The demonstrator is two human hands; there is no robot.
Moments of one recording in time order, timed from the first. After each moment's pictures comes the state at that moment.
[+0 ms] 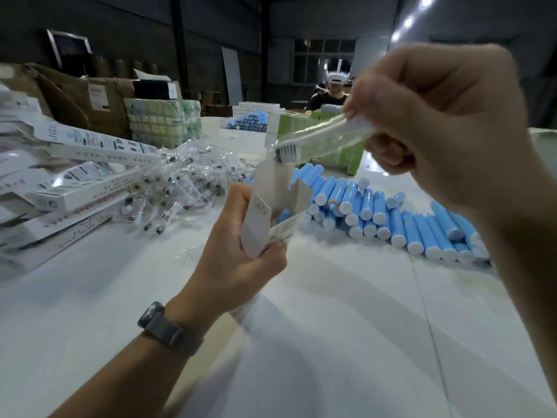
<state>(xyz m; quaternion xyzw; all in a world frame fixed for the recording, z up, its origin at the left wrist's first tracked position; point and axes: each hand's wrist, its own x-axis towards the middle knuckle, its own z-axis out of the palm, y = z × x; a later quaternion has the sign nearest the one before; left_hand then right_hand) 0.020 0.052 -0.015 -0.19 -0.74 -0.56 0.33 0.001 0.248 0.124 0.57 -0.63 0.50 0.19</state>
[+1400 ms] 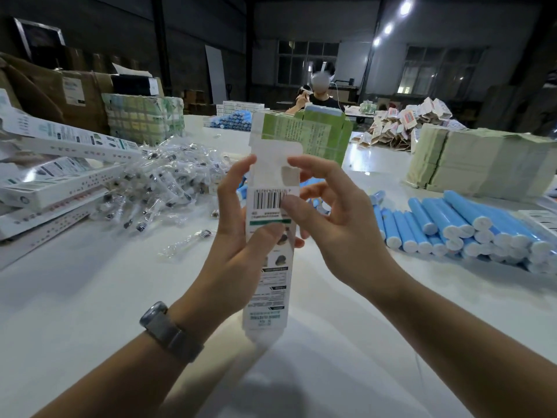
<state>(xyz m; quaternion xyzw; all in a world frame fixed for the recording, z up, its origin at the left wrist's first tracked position) 0.023 0.077 -0.017 -0.33 -0.62 -0.66 0.28 -0.008 0.223 0.024 0.41 -0.66 0.61 0.16</state>
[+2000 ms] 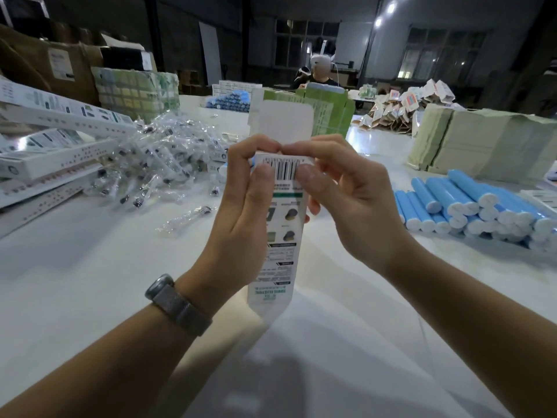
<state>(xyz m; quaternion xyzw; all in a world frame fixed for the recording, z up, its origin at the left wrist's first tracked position) 0.030 0.088 -0.011 -0.34 -0.60 -0.66 0.30 0.000 0.224 0.023 0.46 -0.65 0.58 0.15</state>
